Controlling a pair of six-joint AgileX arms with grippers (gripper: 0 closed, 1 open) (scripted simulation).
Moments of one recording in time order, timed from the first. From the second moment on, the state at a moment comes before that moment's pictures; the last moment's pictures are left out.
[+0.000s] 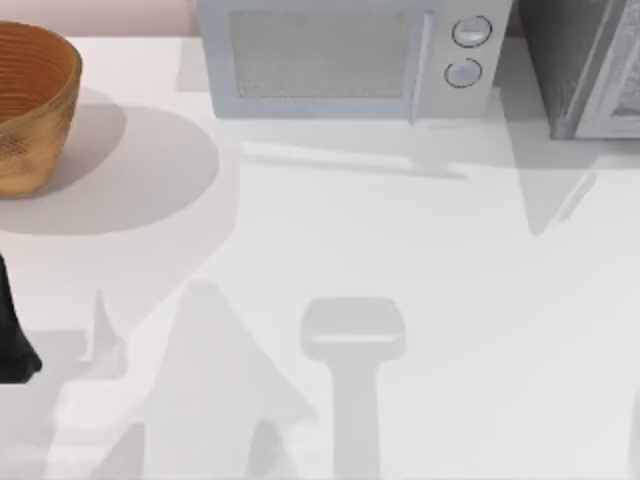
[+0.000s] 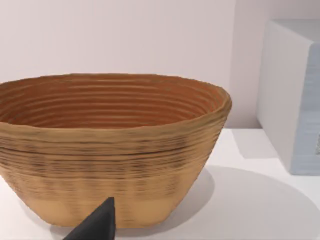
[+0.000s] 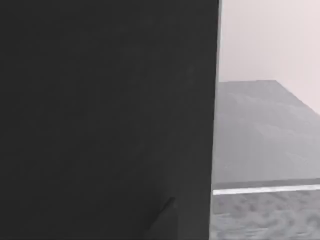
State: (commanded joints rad) left arm 0.00 0.00 0.00 0.00 0.00 0.00; right arm -0.33 1.31 1.72 -0.41 -0.32 0.04
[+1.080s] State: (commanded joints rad) left arm 0.00 0.00 0.00 0.00 0.00 0.00; right arm 0.42 1.27 1.72 -0.45 0.47 0.01
